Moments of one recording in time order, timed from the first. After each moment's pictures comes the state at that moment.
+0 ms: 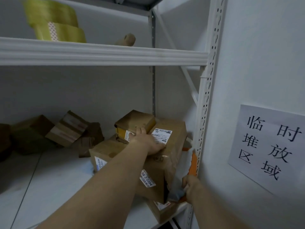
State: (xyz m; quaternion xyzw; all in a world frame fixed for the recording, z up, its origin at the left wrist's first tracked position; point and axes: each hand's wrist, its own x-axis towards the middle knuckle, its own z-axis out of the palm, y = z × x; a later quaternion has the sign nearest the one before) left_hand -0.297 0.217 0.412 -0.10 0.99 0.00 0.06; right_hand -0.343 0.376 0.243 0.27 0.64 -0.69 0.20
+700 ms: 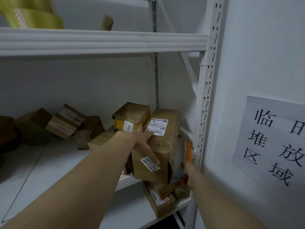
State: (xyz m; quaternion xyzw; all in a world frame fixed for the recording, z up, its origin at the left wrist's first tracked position) left_hand -0.319 0.229 0.406 -0.08 0.98 0.05 0.18; right_hand -0.410 0.405 0.224 0.21 0.64 -0.70 0.25
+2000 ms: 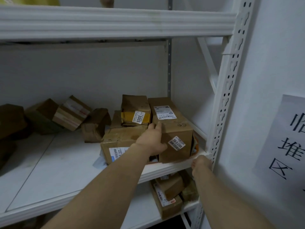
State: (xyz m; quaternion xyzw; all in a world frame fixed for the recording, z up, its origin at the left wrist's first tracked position) left_hand -0.363 0.240 0.358 -0.11 0.98 0.14 -0.03; right_hand -0.459 0.386 0.235 0.31 0.56 -0.76 0.10
